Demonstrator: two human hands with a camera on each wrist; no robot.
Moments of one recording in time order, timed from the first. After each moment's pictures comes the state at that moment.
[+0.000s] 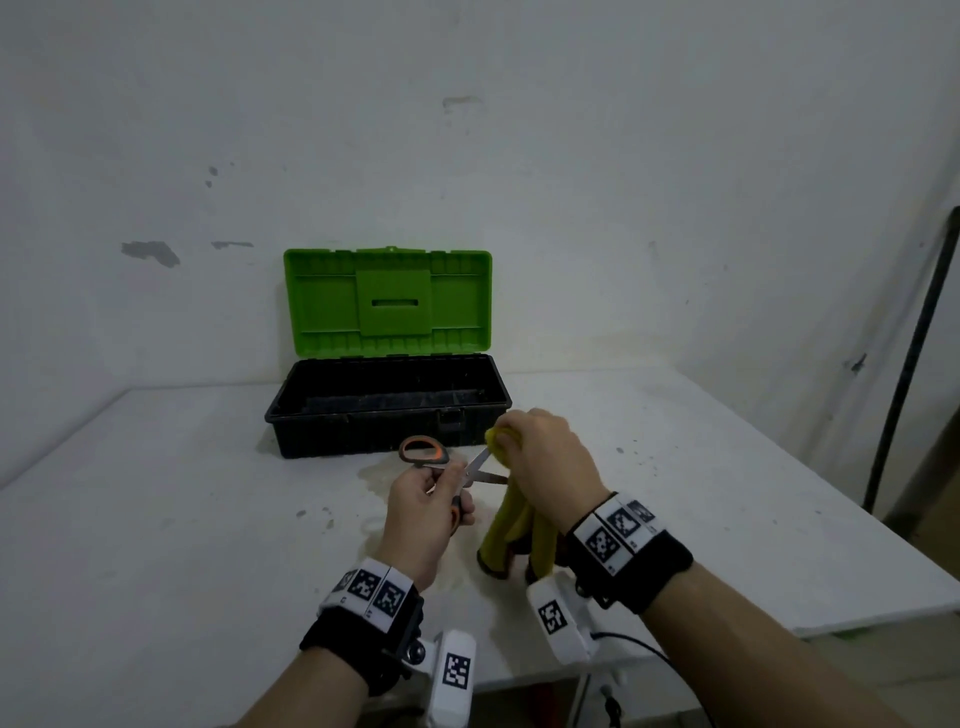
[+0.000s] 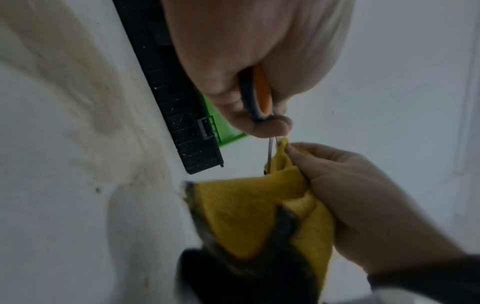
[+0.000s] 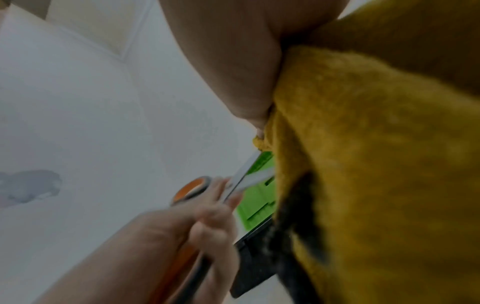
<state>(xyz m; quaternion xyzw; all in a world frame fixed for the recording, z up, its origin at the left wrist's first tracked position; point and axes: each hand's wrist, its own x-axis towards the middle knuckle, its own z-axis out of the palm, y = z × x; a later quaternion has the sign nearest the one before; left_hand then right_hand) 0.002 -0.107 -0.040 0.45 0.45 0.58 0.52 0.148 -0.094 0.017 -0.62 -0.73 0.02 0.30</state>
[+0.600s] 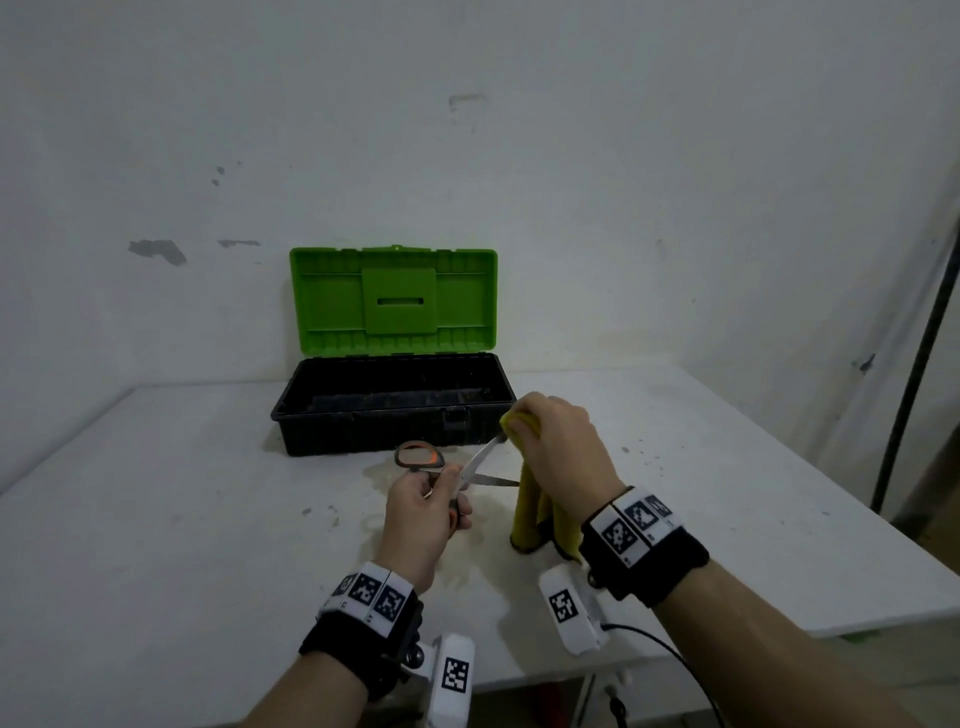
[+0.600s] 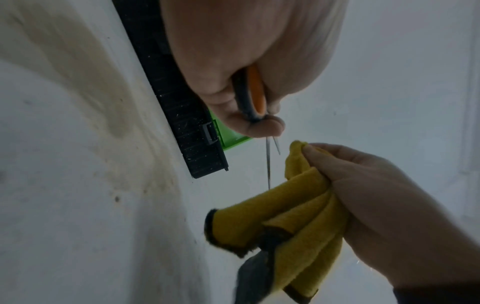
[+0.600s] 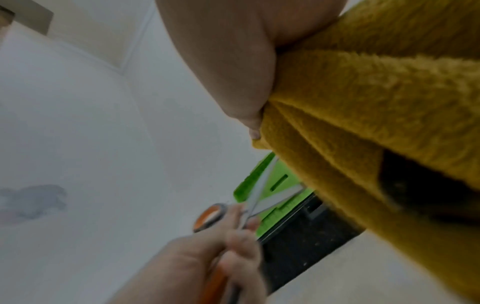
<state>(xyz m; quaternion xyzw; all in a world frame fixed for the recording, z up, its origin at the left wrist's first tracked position) -0.004 -0.104 -0.046 0.44 0.47 0.58 0.51 0.155 -0.092 0.025 -0.60 -0.71 0.03 0.35</state>
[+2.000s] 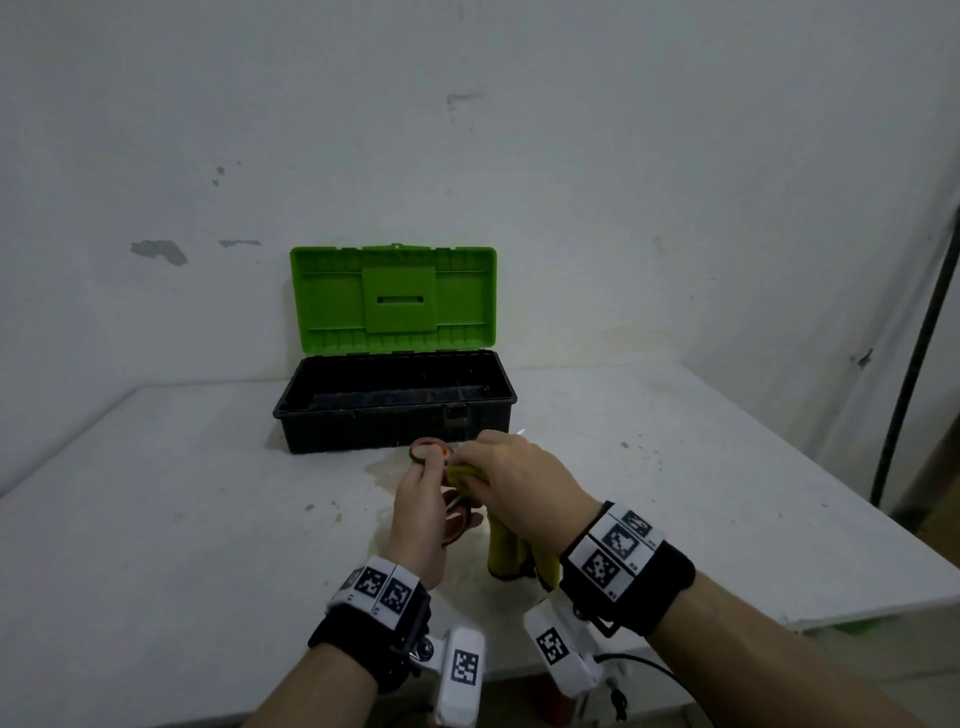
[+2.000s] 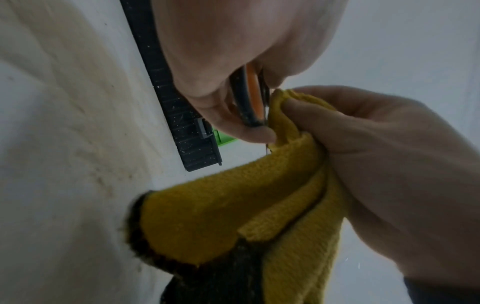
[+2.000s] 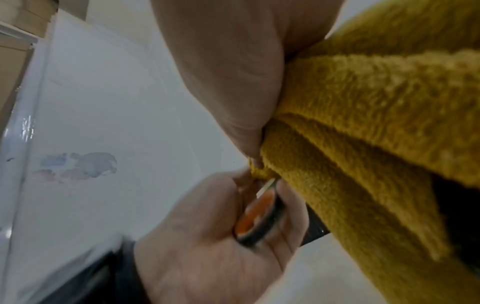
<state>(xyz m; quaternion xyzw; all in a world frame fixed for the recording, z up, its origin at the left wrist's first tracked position) 0.001 -0.109 -0.039 0.36 0.43 0.59 0.58 0.120 -0.125 0.021 -0.50 -0.84 0.00 0.19</state>
